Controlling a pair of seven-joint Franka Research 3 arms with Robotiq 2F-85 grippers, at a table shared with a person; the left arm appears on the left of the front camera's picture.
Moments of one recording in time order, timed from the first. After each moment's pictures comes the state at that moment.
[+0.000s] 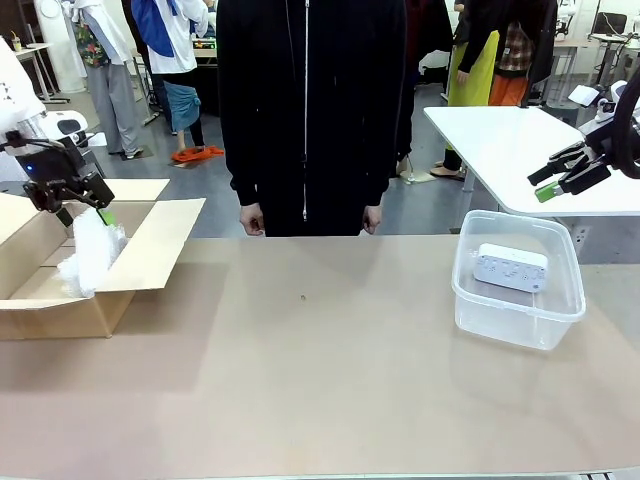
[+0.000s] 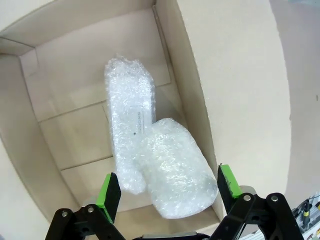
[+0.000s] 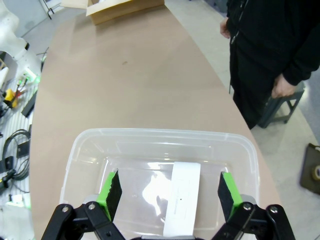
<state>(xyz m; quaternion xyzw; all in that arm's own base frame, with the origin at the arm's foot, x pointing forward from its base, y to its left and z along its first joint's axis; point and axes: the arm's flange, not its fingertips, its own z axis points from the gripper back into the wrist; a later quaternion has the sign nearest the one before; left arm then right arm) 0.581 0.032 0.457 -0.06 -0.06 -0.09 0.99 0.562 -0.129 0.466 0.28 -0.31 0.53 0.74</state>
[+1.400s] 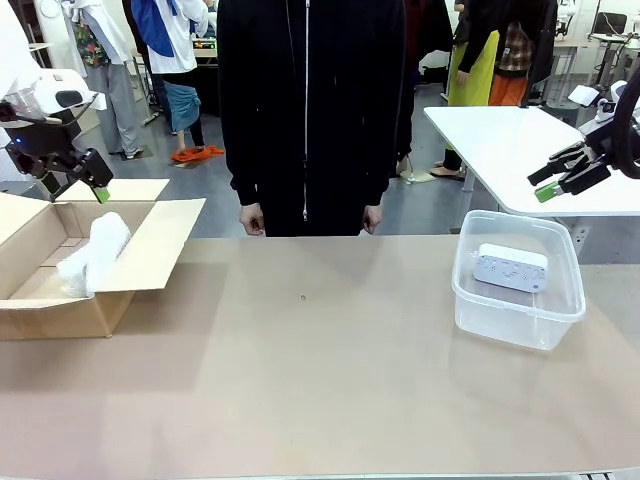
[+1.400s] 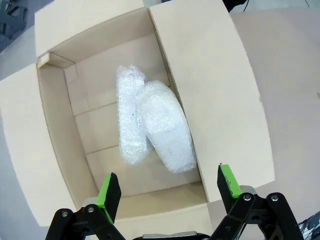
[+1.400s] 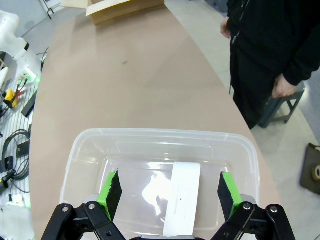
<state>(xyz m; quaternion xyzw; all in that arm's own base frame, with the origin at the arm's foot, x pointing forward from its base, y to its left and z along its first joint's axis) 0.503 -0.026 0.527 0.03 -0.16 -0.11 0.98 0.562 -0.128 0.466 0.28 -0.31 0.53 0.74</state>
